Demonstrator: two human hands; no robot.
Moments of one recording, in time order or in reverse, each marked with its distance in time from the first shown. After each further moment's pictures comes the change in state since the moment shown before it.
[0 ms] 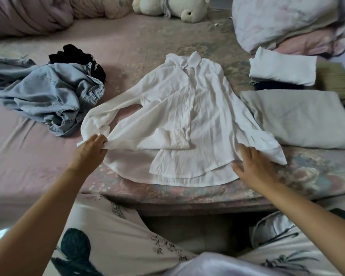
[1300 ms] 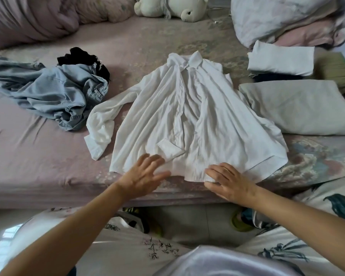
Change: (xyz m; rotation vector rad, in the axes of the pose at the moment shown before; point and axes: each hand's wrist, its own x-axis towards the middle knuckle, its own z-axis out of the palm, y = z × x) left_hand -0.068 0.111 0.031 0.151 -0.007 0.861; right_hand -0.047 -0.036 0.044 -0.006 0.508 -0.846
